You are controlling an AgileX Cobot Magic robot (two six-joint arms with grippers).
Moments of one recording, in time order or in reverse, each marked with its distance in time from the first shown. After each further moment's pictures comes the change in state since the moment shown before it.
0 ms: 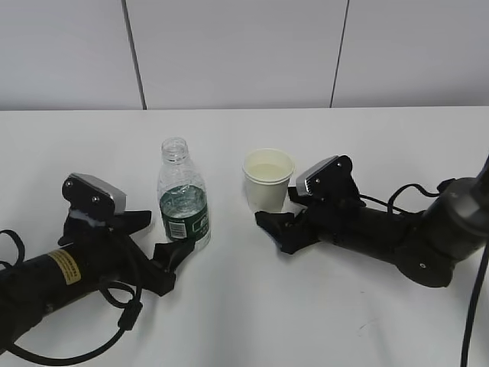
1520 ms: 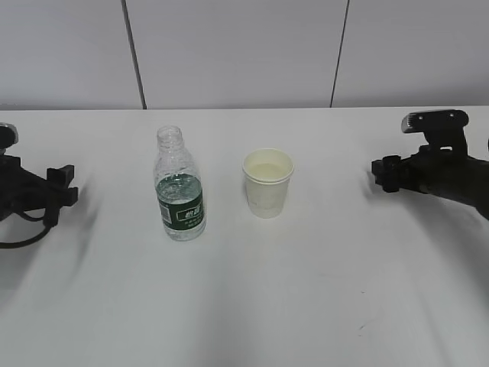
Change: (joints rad) left arm 0.373 -0.115 -0.134 -0.243 0.243 0.197; right arm -0.304 -0.146 -0.086 0.268 0.443 -0.027
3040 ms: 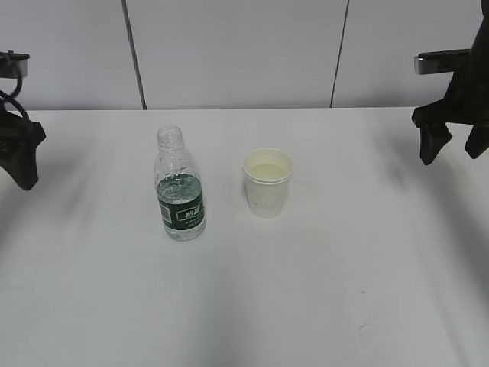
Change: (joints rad) left arm 0.000 -0.144 -0.819 0.001 2.098 0.000; right arm 0.000 -0.027 -0.782 0.217 1.713 -0.222
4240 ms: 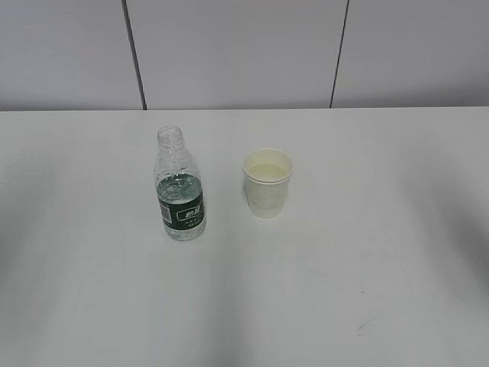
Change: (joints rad) left arm 0.000 -0.925 0.511 -0.133 0.044 -0.110; right arm 0.000 -0.970 0.751 0.045 0.012 -0.039
